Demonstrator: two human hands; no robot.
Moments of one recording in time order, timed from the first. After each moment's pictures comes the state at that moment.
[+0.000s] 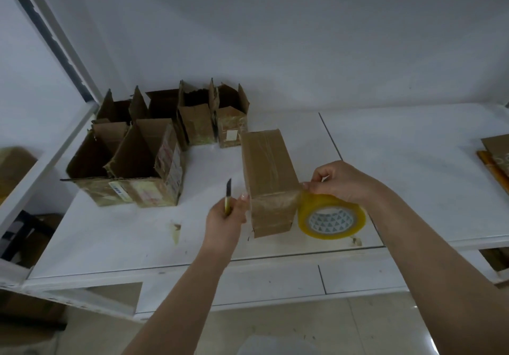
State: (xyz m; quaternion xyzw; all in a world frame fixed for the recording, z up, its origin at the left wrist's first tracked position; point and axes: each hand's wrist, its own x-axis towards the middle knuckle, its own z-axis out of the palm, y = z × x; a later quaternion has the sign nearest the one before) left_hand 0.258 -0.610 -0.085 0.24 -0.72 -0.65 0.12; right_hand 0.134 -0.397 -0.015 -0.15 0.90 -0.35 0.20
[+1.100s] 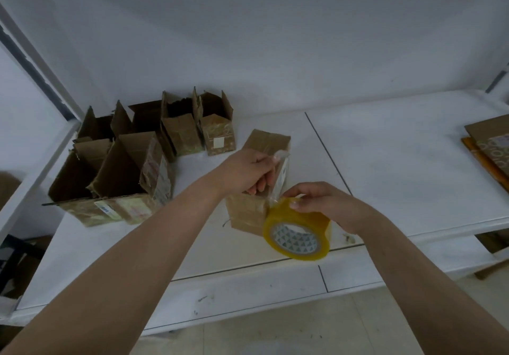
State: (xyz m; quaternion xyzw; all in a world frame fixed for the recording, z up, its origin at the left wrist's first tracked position) left_hand 0.169 -0.602 0.011 -0.07 -0.89 -0.43 -0.10; right_hand 0.170 -0.393 -0.027 -0.15 0.76 -0.55 0.32
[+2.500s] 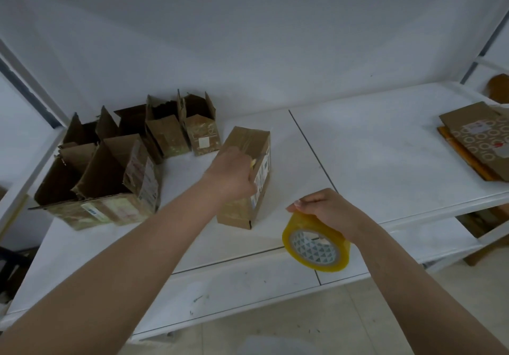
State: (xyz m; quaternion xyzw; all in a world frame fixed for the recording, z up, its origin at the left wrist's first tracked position) left_hand 0.195 -0.567 0.034 -0.05 -0.99 -0.08 -0.07; right_hand 0.202 -0.359 -0.037 -0.03 0.83 -0.50 0.24
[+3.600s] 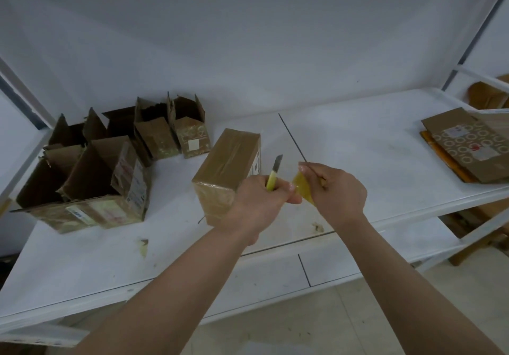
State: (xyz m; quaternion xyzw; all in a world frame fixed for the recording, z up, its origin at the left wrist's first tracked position) left_hand 0.244 -0.500 0.019 0.10 -0.77 -0.62 -0.09; right_hand 0.196 -0.354 -0.031 -0.02 0.93 -0.31 -0.18
